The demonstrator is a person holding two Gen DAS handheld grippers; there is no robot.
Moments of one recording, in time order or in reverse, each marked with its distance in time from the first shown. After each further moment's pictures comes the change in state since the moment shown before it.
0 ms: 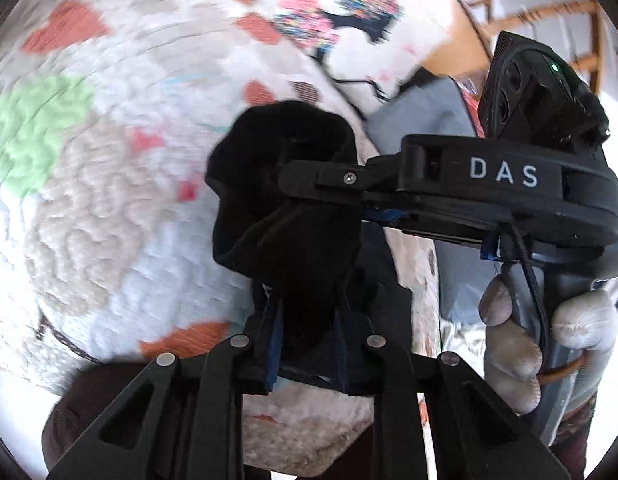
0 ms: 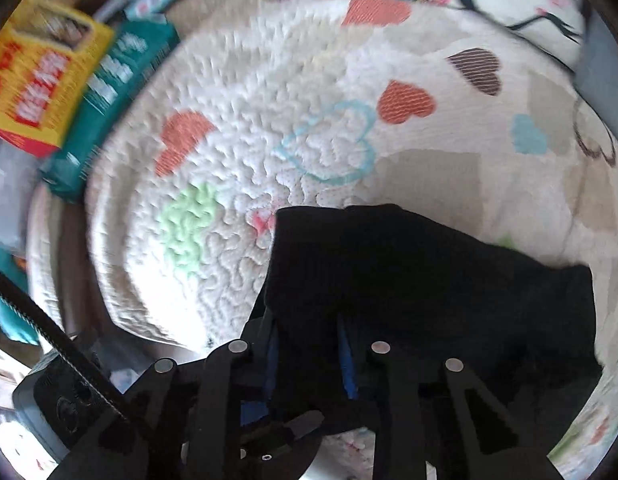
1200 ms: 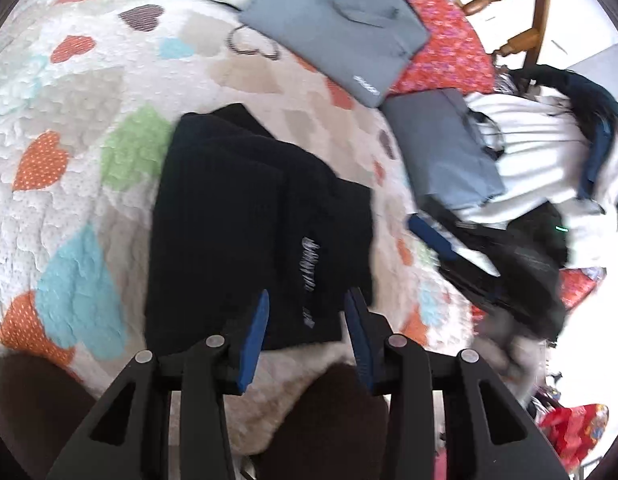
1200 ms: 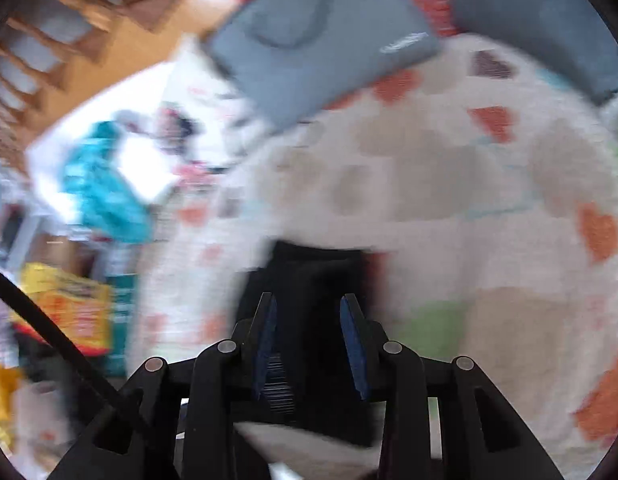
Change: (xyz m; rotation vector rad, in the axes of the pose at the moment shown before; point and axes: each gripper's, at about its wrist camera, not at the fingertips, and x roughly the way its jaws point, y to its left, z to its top) left arm 0.103 -0.130 -0.042 0.276 0.302 0.012; right arm -0.149 -0.255 -0.214 0.565 -0.617 0.312
